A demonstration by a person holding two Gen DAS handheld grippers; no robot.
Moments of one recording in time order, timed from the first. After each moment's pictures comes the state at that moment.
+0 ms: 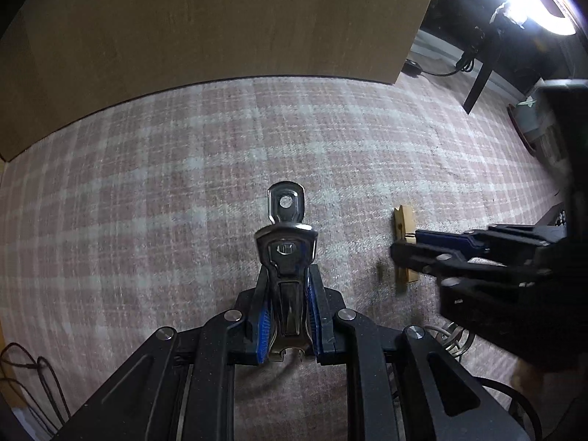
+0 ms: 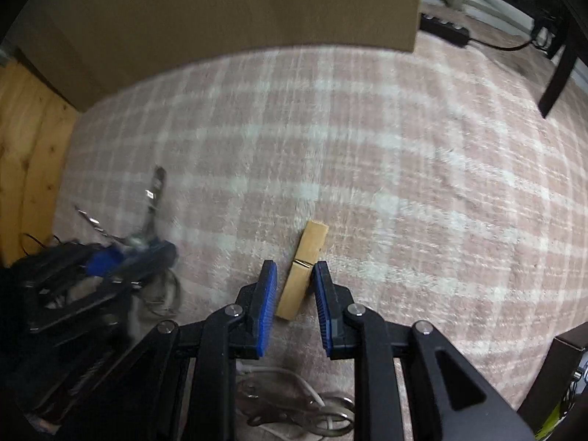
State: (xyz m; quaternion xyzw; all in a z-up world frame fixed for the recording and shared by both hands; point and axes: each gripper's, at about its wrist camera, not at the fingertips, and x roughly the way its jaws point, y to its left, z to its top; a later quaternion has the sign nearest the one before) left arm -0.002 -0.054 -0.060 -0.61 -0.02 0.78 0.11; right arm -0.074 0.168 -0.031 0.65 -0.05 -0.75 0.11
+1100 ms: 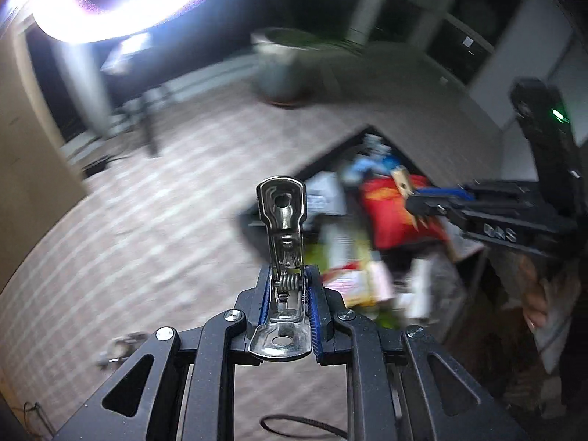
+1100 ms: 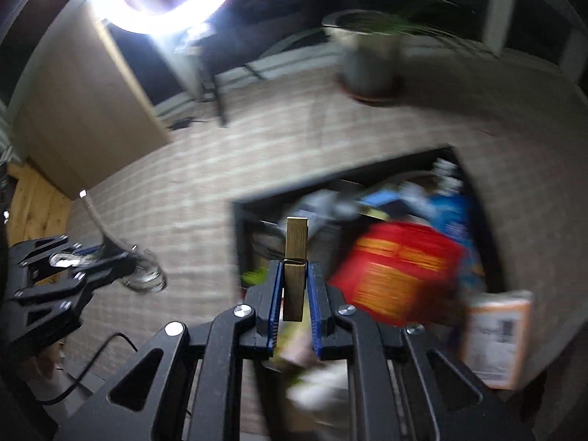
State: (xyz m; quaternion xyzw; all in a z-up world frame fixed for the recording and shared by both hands) left arm 0.122 0.323 0.118 -0.53 0.13 0.75 0.37; right arm 0.176 0.529 0.129 0.54 -0.15 -0.83 -0.04
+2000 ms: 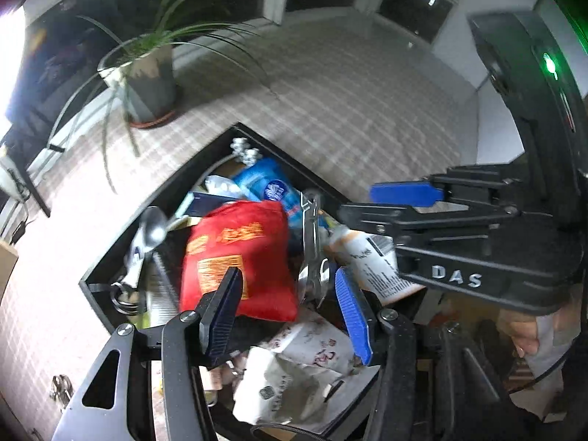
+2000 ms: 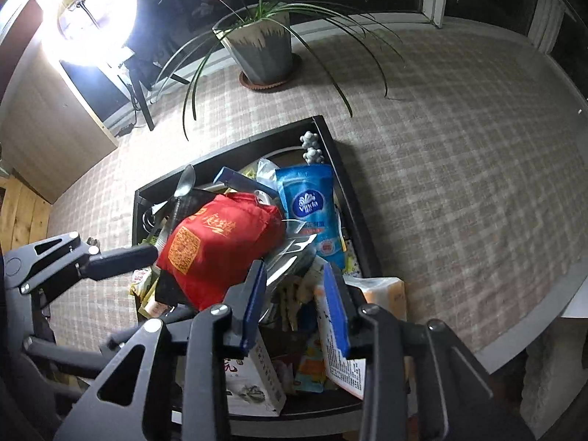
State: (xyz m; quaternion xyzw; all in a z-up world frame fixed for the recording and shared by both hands) left arm 0.176 0.526 0.108 -0.53 0.18 0.73 0.40; right arm 0.239 0.670 0.121 0.55 -0.16 -0.82 -0.06
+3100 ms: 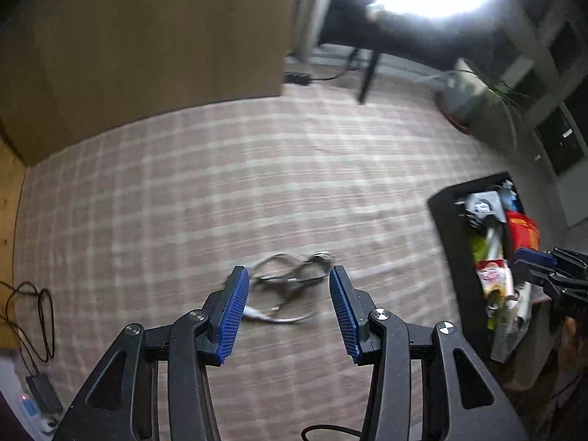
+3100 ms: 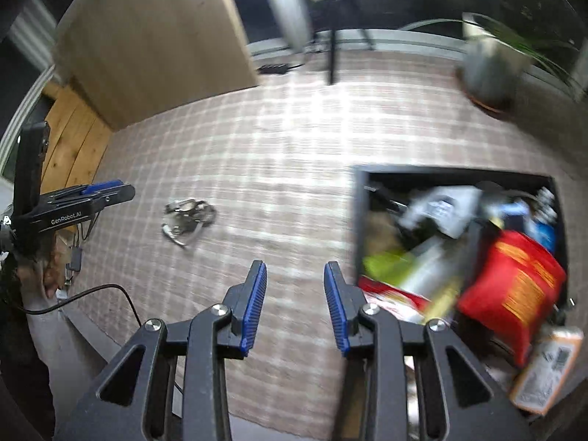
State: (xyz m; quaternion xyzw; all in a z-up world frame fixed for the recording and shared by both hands) left arm 0.051 0.078 0.054 -0.58 0.00 0.80 0.15; right arm 0.136 0.377 0.104 0.57 -0.08 -0.81 0.09
